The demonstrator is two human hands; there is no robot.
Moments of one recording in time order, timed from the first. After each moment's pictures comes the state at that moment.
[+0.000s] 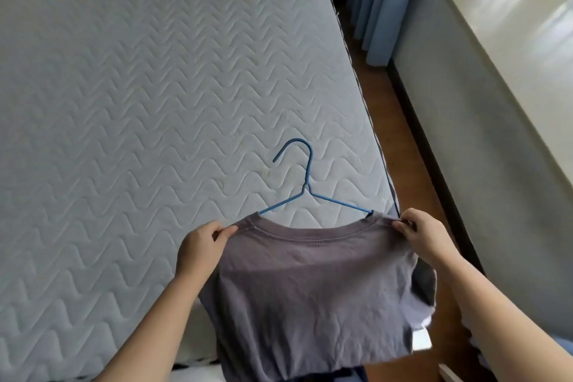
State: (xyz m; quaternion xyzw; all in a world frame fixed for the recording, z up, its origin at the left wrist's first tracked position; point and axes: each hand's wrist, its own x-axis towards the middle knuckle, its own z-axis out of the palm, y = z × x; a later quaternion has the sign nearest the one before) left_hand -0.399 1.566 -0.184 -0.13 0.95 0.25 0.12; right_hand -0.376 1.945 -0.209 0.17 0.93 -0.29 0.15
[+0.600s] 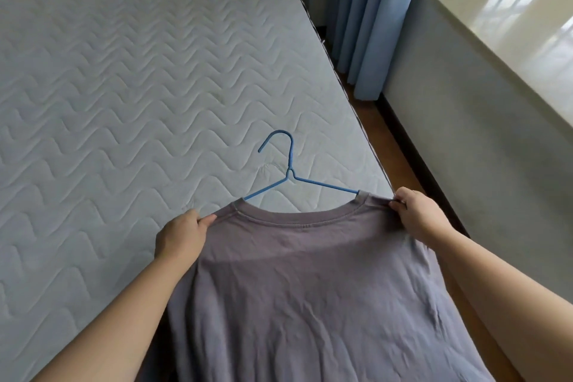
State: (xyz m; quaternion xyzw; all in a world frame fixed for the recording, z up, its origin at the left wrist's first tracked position) left_hand -0.695 1.588 -0.366 -0.10 0.97 0.15 0.13; right_hand -0.651 1.971 -0.361 0.19 0.95 -0.23 0.12
